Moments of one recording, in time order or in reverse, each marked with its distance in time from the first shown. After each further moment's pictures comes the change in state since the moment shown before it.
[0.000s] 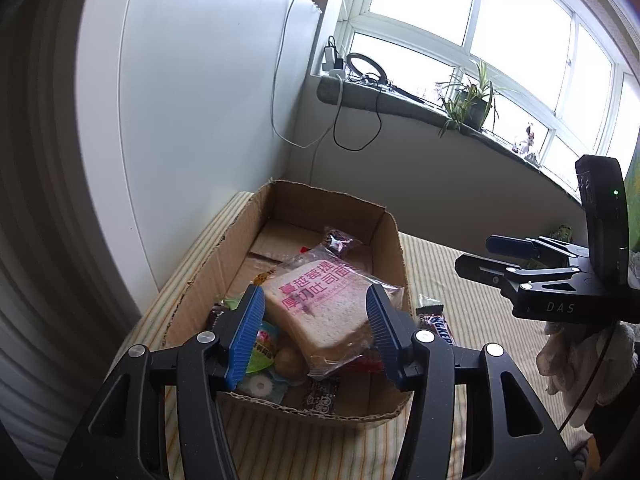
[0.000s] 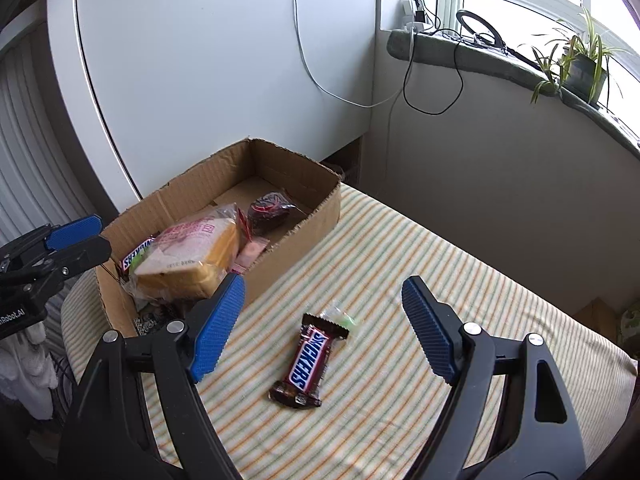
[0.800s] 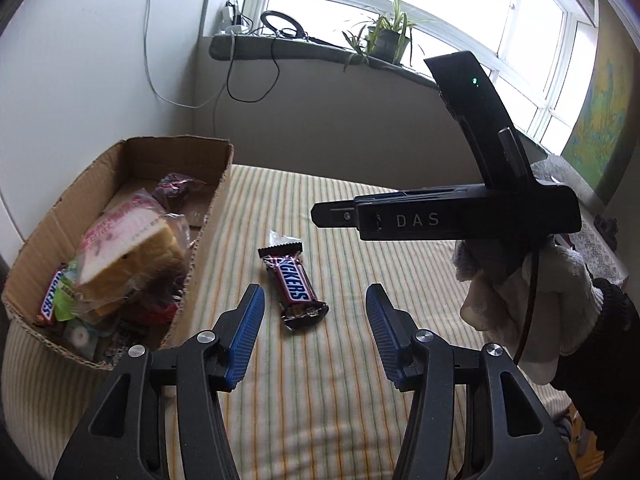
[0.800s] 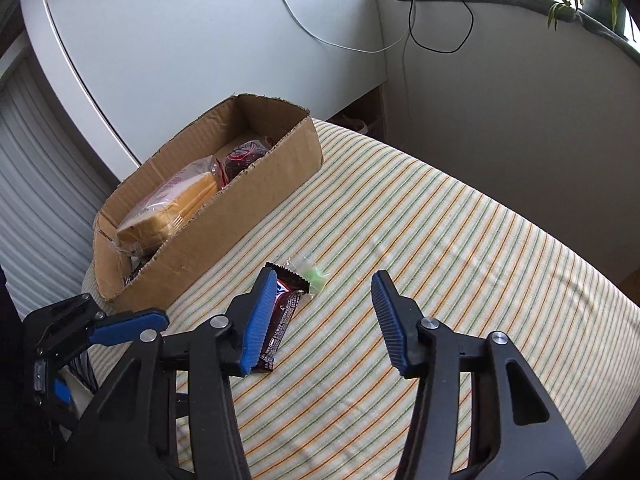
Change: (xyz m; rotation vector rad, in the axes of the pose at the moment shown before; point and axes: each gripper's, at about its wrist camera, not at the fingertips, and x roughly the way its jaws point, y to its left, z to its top) left arm 0.037 -0.131 -0.043 0.139 0.150 -0.156; right arm 0.036 -0.064 -0.027 0.052 0.133 0.216
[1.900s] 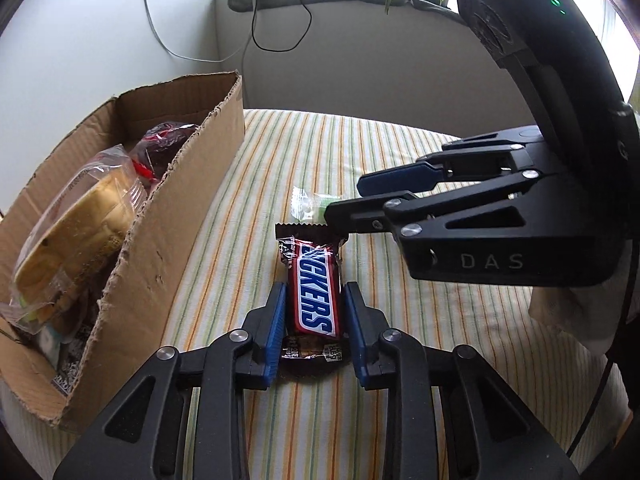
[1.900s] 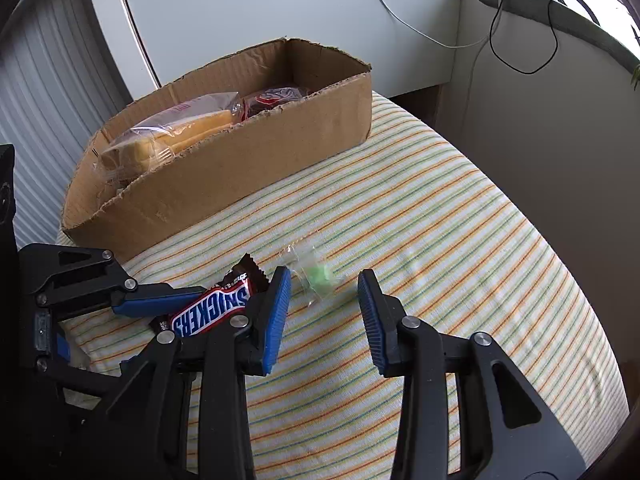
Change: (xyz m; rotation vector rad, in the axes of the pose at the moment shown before) left arm 0.073 -0.007 -0.005 0.010 0.139 0.201; right arm 0.054 0.010 -0.001 -0.288 0.070 0.054
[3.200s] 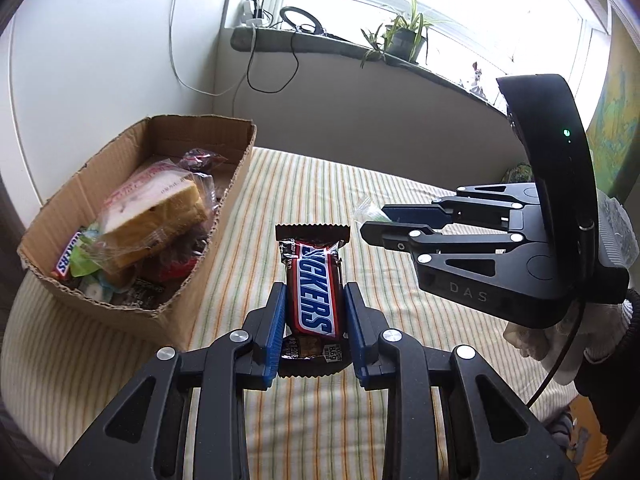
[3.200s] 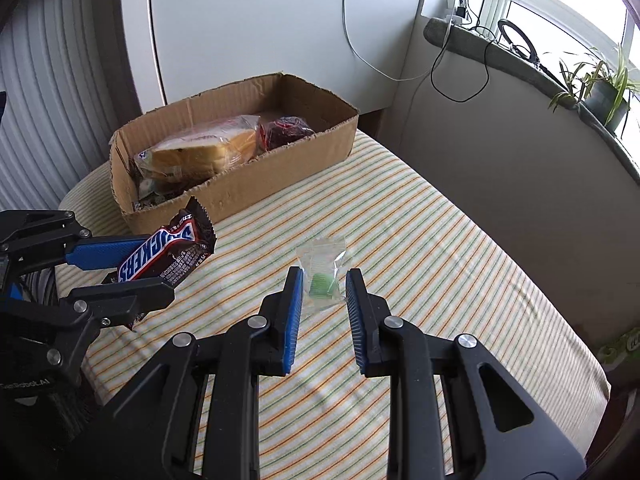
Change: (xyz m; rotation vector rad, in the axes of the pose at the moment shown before) left arm -0.091 0.042 -0.031 -0.062 -0.142 -0.168; right arm -0.082 0.083 -0.018 0.038 -0.062 -0.278
